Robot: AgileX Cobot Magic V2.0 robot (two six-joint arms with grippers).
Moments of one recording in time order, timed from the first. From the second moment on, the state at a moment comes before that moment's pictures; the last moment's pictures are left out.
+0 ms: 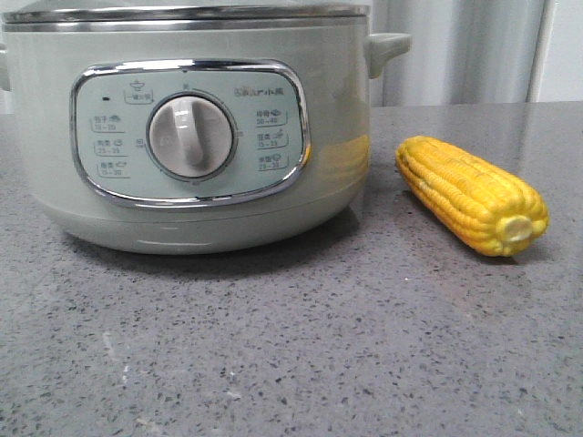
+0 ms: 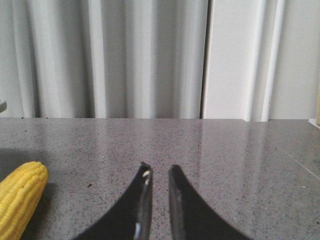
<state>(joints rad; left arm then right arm) 0.03 0.00 -0.06 -0.03 -0.09 0.05 -0.09 -0.01 -0.04 -0.10 -0.02 0.02</state>
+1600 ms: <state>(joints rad) -0.13 0.49 -0.37 -0.03 -0.20 0.05 -0.09 0.65 -0.38 0.00 0.16 0.02</state>
